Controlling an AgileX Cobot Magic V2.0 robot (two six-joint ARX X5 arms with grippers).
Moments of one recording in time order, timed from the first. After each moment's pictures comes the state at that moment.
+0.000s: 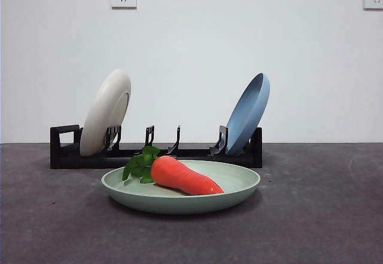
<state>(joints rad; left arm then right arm) 0.01 0.00 0.02 -0.18 -0.07 -0.03 0.71 0.73 0.97 -1.19 -0.21 0.14</state>
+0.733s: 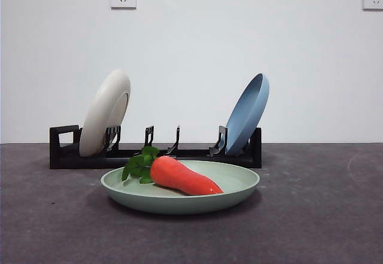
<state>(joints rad) 0.01 0.00 0.02 -0.18 -0.07 -0.03 0.16 0.40 0.77 -0.54 -0.25 -0.08</state>
